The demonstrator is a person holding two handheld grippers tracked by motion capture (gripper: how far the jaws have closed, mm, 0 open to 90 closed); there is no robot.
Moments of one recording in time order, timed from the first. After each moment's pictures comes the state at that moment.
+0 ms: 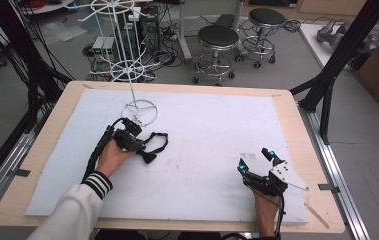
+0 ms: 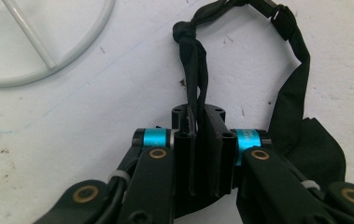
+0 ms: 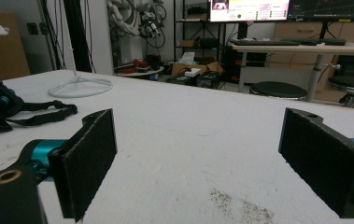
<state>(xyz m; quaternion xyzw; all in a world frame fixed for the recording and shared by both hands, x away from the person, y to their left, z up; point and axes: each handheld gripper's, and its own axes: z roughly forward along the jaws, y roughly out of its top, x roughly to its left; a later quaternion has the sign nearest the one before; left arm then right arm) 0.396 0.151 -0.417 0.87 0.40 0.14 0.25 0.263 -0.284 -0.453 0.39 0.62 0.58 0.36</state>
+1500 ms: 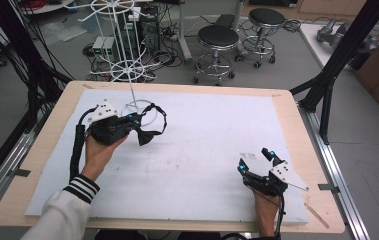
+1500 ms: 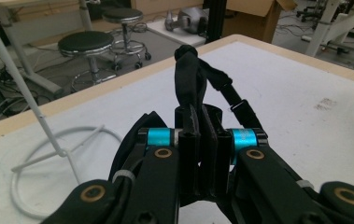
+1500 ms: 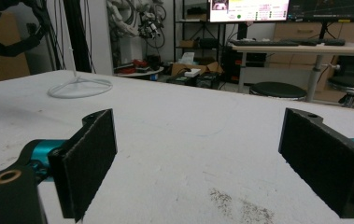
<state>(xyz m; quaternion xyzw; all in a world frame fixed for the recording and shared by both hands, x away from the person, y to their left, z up) 0.356 0.189 -0.348 0.74 0.32 0.23 0.55 0.263 -0.284 -0.453 0.40 0.62 0.58 0.36</state>
